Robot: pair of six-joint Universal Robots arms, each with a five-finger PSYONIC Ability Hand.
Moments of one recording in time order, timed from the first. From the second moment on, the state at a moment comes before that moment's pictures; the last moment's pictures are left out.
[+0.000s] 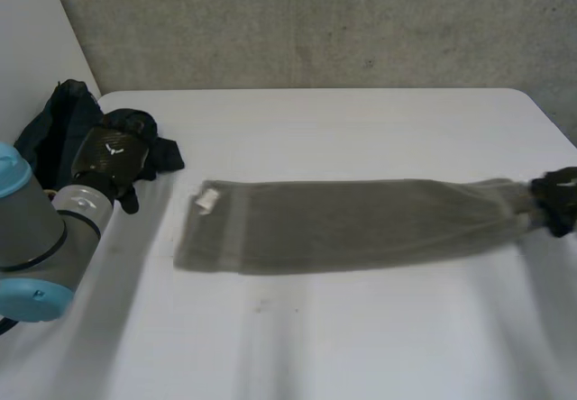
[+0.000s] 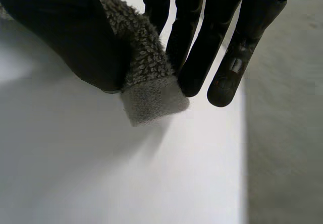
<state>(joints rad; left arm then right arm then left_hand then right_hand) 4.52 -1.95 -1.72 3.58 -1.48 3.74 1.42 -1.06 1.63 -0.22 1.34 2.39 0.19 0.20 0.21 0.20 0.05 0.94 1.17 1.18 1.19 0.98</state>
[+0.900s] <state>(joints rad) 4.22 -2.02 -1.56 3.57 -1.50 3.55 2.12 -1.00 1.53 -0.30 1.31 2.36 0.19 0.20 0.21 0.20 0.05 0.20 0.22 0.21 0.23 0.07</state>
